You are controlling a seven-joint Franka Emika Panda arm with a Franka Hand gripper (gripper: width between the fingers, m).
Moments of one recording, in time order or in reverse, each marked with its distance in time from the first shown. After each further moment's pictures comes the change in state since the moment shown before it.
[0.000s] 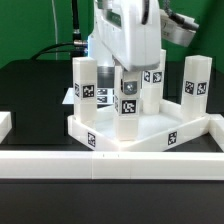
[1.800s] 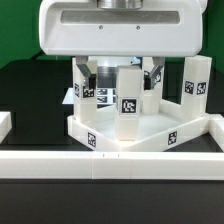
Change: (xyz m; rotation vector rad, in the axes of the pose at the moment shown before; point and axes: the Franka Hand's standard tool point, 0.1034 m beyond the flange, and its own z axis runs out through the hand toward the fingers) arm 0.009 0.000 -0.001 -0.059 0.031 -1.412
